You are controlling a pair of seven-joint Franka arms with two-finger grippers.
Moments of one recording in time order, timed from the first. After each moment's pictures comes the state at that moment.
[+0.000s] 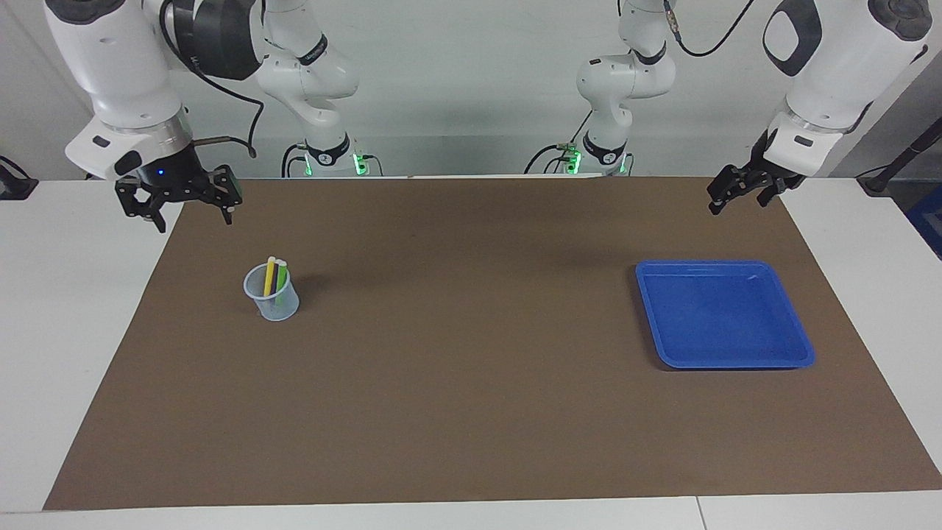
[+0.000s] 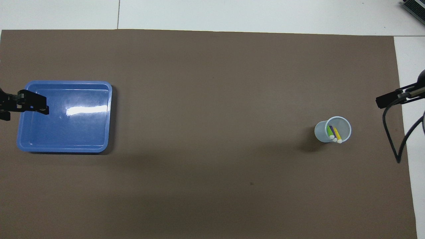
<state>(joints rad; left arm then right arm) 0.02 0.00 -0.03 -1.62 0.01 1.56 -0.11 -0.05 0.05 0.02 -1.52 -0.13 1.60 -0.28</state>
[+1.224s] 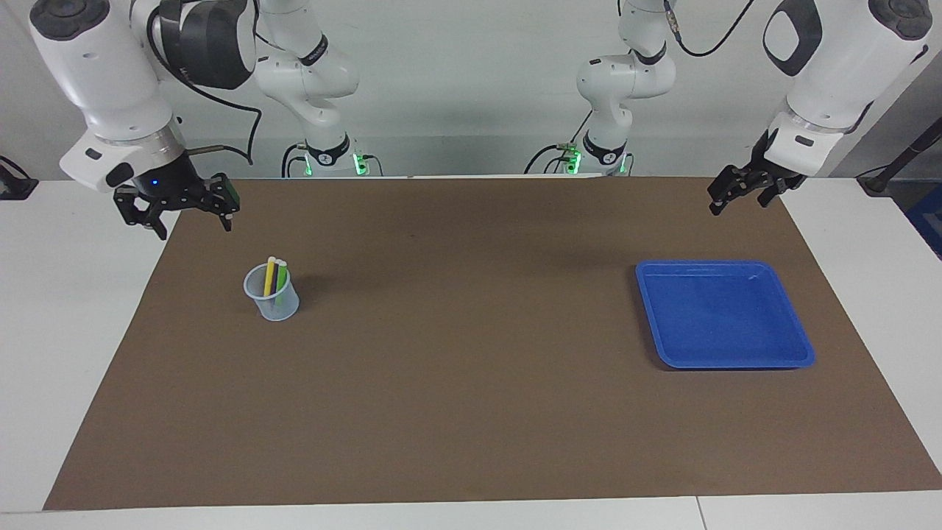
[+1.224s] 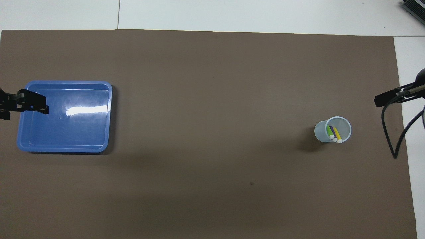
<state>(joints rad) 0.02 0.00 -0.03 -1.62 0.01 1.56 -0.11 0.03 0.07 -0.09 -1.56 -0.09 1.65 -0.28</state>
